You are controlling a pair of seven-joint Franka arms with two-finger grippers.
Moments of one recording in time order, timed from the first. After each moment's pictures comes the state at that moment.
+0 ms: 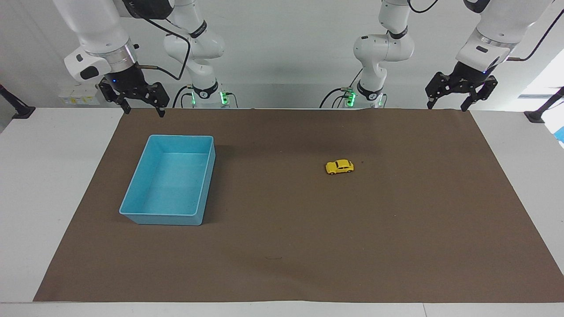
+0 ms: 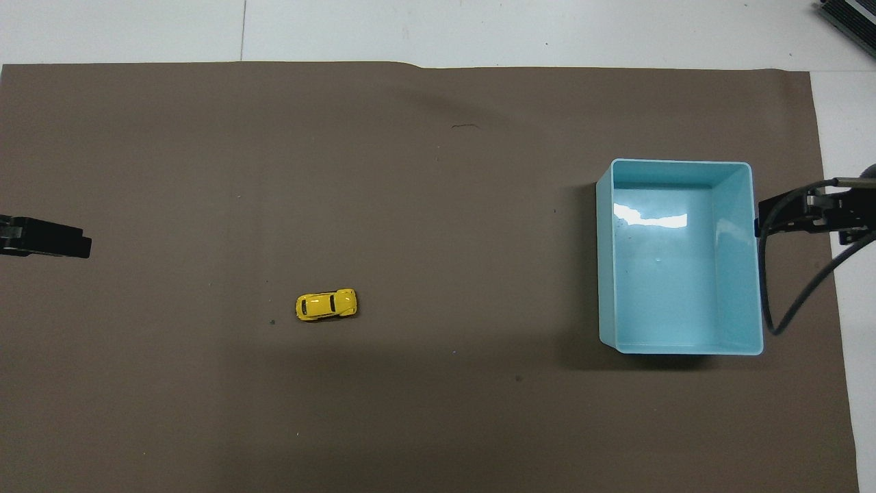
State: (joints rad) left arm -0.07 -0.10 0.01 -1.60 -0.02 1.53 0.07; right arm -0.01 0.02 0.02 -1.50 -0.03 1.47 0.12
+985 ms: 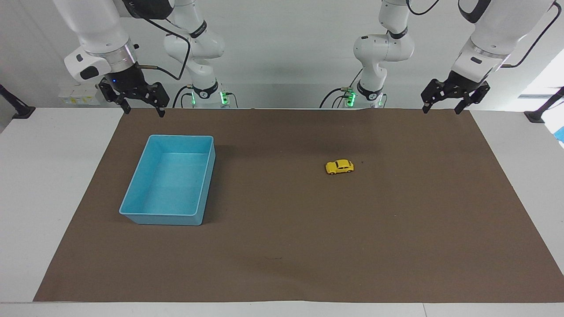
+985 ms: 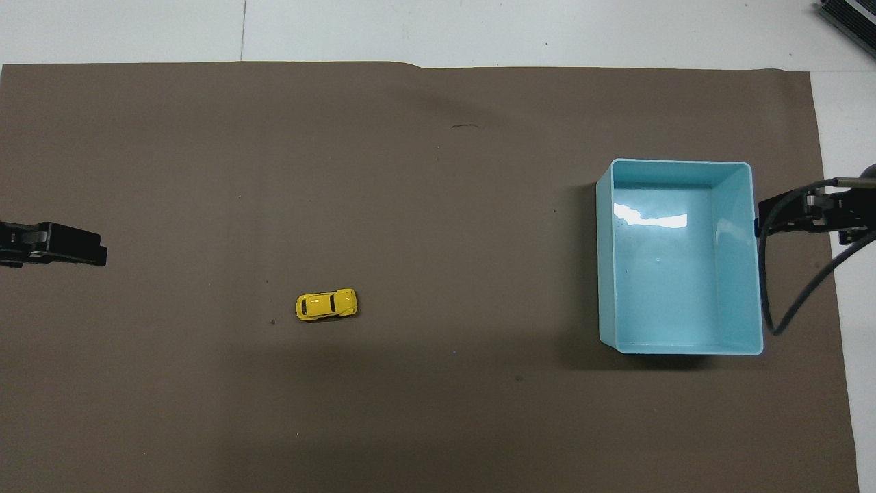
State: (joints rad) left arm -0.07 -0.10 0.00 -1.66 -0.02 1.54 -0.07; right arm -0.01 0.02 0.02 -1.50 -0.03 1.47 0.12
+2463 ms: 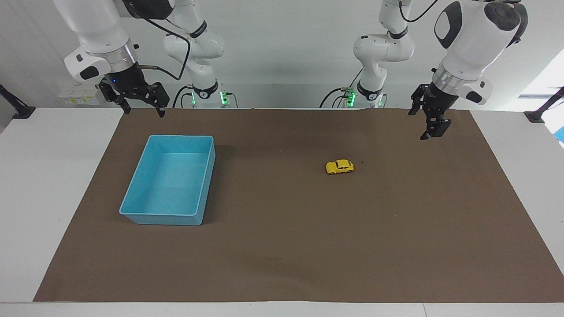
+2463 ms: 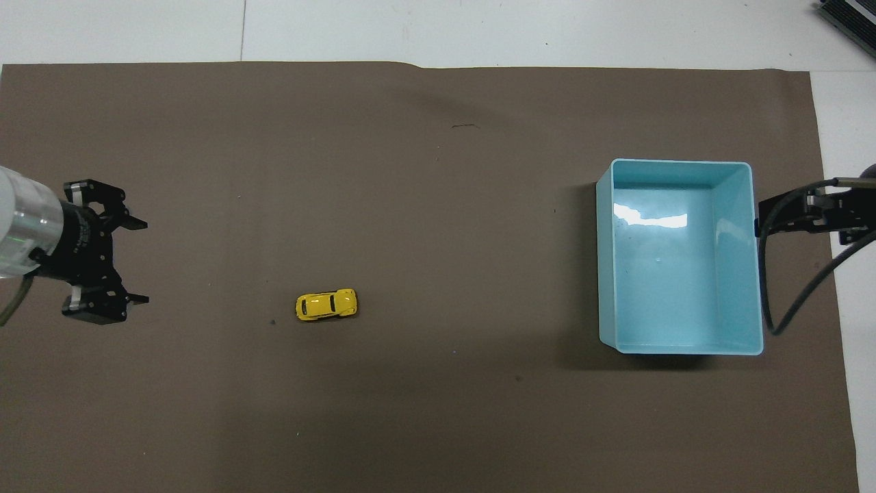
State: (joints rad) left arm -0.13 -0.10 -0.02 -1.84 -0.07 1.68 -1.81; right arm -0.01 0.02 0.02 -1.50 -0.03 1.47 0.12
